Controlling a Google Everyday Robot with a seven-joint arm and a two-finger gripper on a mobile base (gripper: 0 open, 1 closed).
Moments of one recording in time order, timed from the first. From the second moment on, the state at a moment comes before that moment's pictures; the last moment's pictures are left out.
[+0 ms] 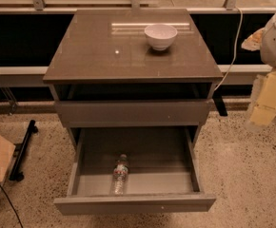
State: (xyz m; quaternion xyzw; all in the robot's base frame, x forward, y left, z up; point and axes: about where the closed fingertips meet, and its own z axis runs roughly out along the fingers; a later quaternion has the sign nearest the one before) arm 0.438 -0.217 0.976 -0.60 0.78 -0.03 0.16
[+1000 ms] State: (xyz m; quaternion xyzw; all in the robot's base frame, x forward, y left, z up) arm 0.460 -0.186 0.942 -0.55 0.82 0.00 0.18
